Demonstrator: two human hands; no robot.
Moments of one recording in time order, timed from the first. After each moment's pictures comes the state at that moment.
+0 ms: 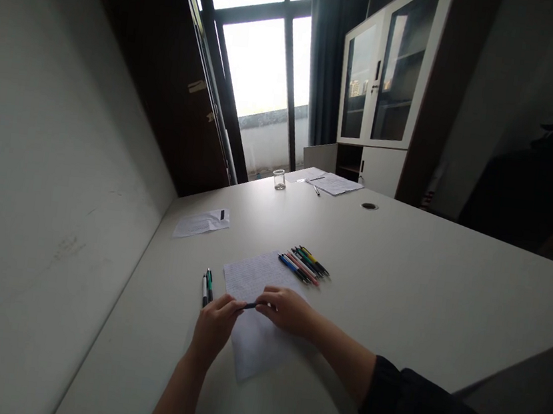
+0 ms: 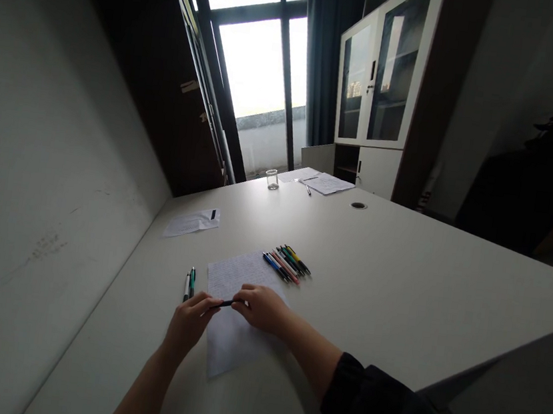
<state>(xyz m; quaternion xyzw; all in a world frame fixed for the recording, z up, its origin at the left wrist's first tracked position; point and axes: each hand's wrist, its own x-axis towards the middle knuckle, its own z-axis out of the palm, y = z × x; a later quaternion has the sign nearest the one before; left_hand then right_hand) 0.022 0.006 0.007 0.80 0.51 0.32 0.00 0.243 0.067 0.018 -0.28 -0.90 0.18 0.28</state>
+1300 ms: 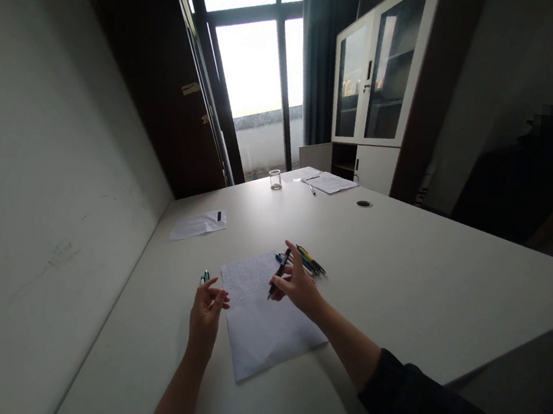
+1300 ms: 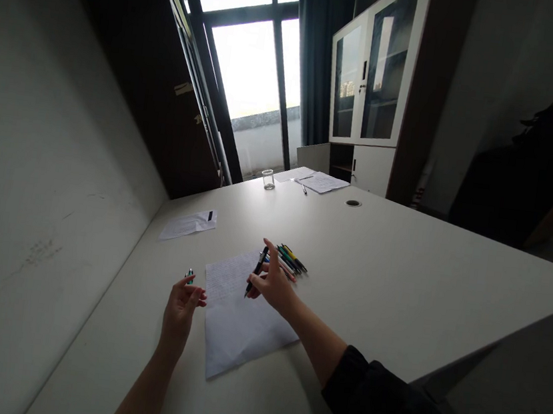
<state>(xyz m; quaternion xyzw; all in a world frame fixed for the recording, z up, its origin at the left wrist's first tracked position) 0.021 0.017 0.004 0.53 0.51 0.62 0.27 0.257 0.085 0.031 -0.32 -0.60 0.55 0.49</state>
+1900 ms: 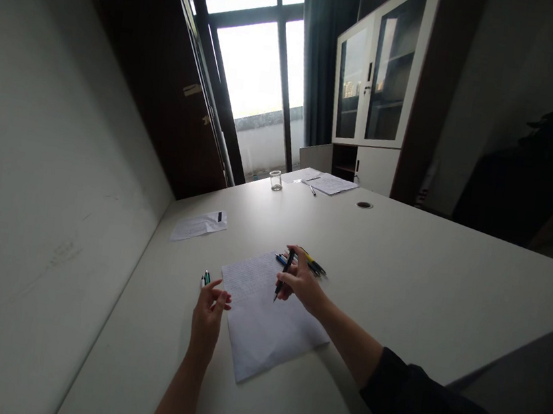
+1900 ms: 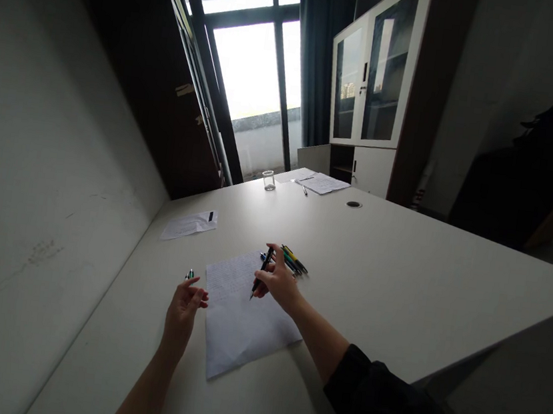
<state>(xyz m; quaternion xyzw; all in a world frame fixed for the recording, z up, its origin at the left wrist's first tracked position) 0.020 0.018 -0.001 0.54 0.52 0.60 0.28 0.262 0.091 0.032 -0.35 -0.54 0.58 0.50</state>
